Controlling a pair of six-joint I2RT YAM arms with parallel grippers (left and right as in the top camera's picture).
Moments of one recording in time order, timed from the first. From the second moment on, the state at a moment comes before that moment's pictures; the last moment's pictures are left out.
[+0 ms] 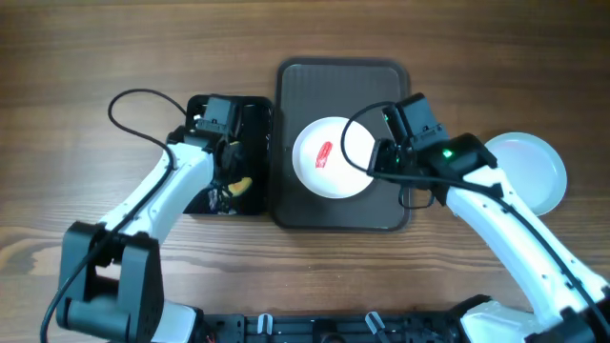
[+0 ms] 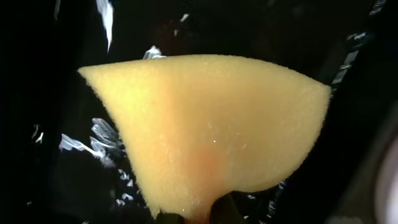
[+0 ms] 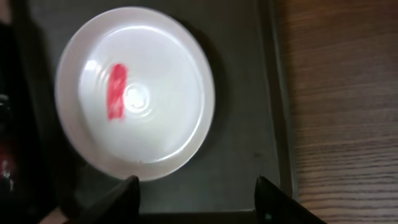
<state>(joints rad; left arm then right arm) -0.26 1.63 1.02 -0.76 -0.07 -0.54 0.43 1.43 1.10 -0.88 0.05 0.67</state>
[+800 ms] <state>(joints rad) -0.44 1.65 1.24 -0.66 0.15 -0.45 0.28 1.86 1.10 -0.63 -0.23 0.42</state>
